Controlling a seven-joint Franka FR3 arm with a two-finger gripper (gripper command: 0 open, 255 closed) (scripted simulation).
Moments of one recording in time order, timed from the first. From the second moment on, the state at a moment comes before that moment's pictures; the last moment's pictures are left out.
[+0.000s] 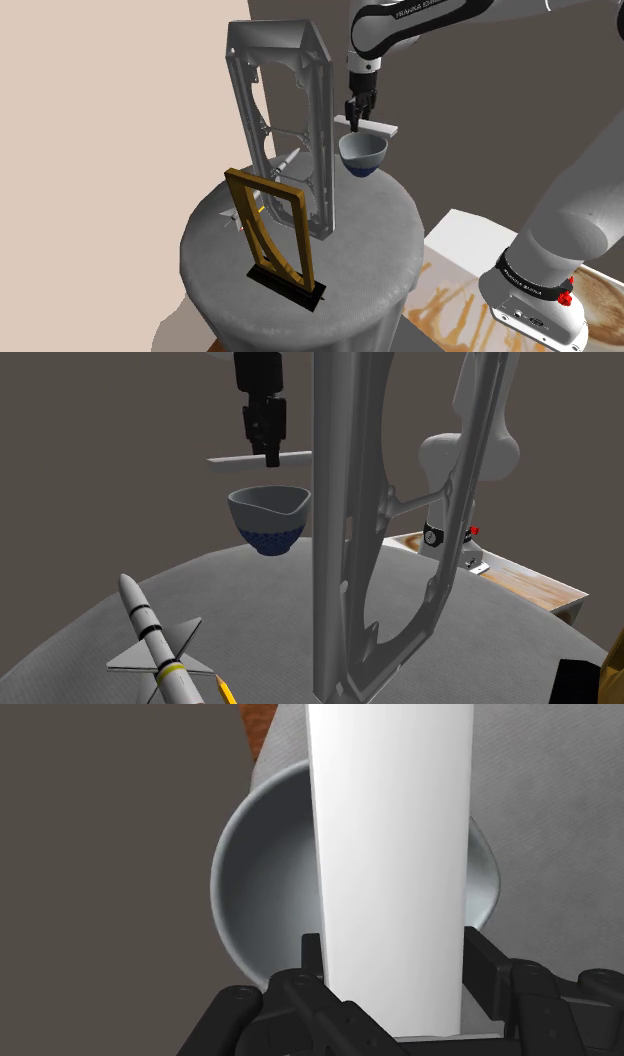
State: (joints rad) arm -0.04 -0.12 0.07 -2.02 0.03 1.89 -0.14
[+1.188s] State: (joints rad) arm -0.04 -0.09 0.07 -2.13 0.03 2.04 -0.14
